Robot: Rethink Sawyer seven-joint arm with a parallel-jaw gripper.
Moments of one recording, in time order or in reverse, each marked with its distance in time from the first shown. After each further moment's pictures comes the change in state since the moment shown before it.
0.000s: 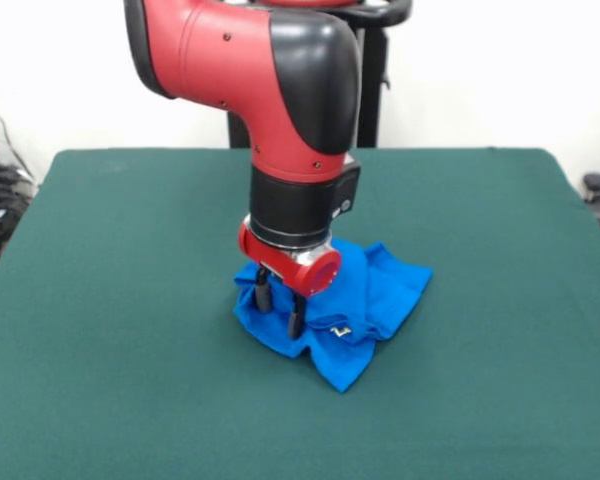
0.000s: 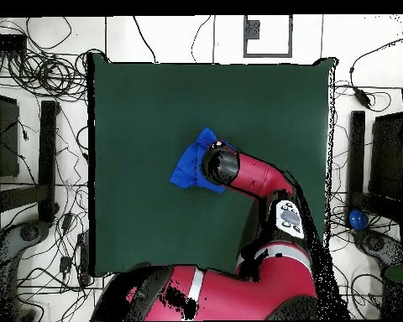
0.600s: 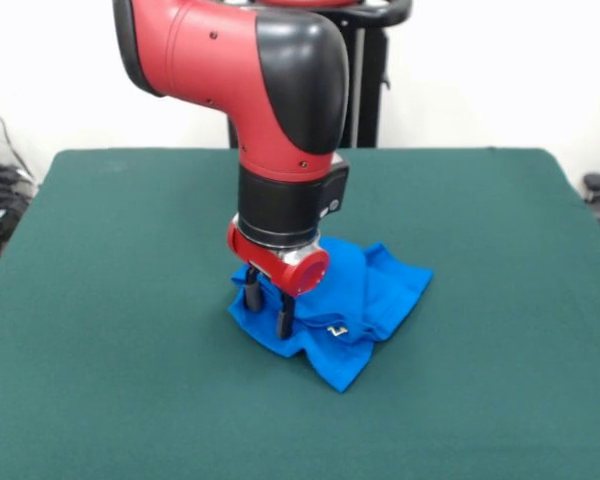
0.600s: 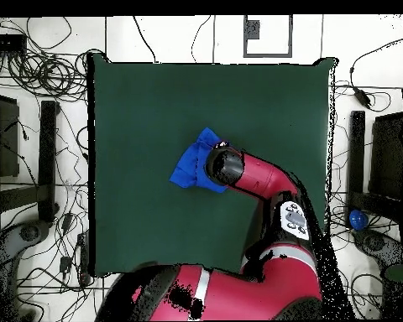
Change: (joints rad) arm -0.016 0.000 -0.002 0.000 0.000 0.000 0.000
